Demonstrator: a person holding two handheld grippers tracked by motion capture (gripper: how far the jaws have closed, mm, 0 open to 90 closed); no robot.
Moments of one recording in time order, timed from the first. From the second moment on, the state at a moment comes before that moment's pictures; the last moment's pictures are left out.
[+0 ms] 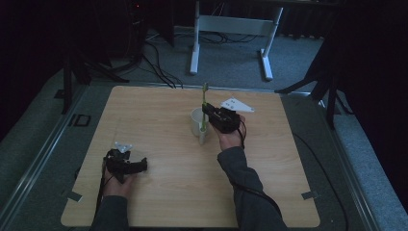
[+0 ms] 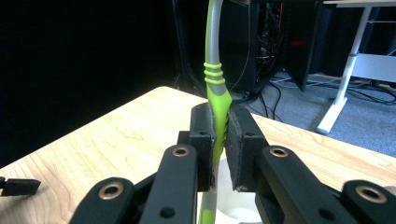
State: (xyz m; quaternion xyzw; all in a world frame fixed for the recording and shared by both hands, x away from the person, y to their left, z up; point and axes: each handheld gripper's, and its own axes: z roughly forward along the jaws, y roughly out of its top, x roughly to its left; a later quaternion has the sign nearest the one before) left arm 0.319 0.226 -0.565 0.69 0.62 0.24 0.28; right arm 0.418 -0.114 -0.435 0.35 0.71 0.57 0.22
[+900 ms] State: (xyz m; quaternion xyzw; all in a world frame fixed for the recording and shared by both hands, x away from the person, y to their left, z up) left arm 0.318 0.226 -0.565 0.69 0.62 0.24 0.27; right arm 0.418 -0.115 -0.444 0.35 0.72 0.56 0.21
